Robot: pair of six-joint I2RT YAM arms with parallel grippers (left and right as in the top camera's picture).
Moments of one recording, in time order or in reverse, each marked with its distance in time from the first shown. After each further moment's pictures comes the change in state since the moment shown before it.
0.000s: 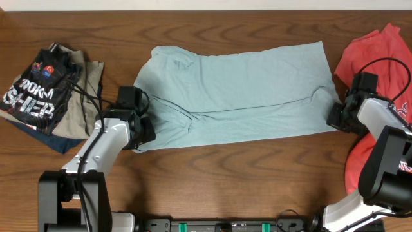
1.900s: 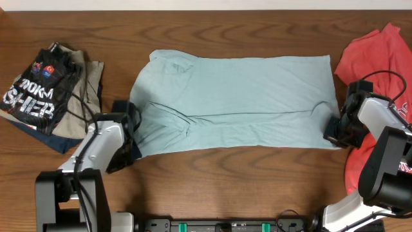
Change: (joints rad) left arm 0.077 0.002 -0.041 -0.317 -0.250 -0.121; right arm 0.000 -0.005 0.003 -0.301 -0.011 0.071
